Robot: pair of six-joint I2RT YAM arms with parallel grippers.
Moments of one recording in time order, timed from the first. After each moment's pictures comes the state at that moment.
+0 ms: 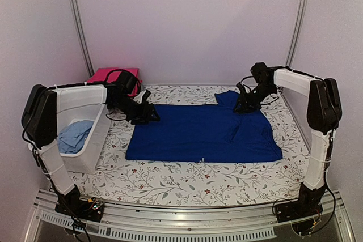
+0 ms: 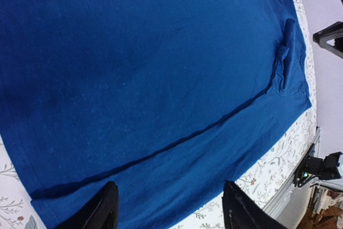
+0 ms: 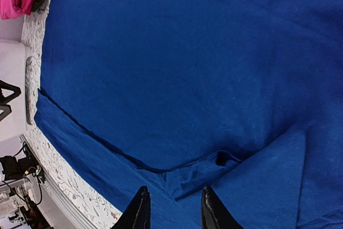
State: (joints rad) left arm -0.45 1.81 1.30 -0.53 0.42 -0.41; right arm 0.23 2.02 1.70 -0.88 -0.50 0.13
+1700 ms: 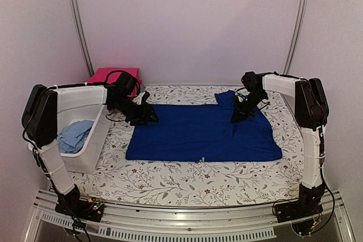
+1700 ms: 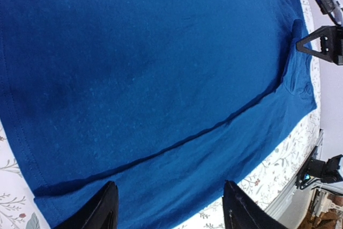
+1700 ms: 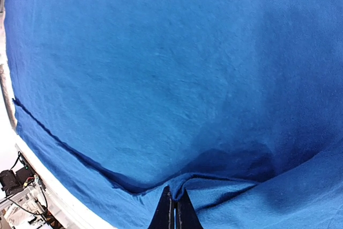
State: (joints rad) left arm -0.45 1.81 1.29 -0.54 0.40 -0.42; right arm 0.30 2.21 1.77 -0.94 -0.46 0.23
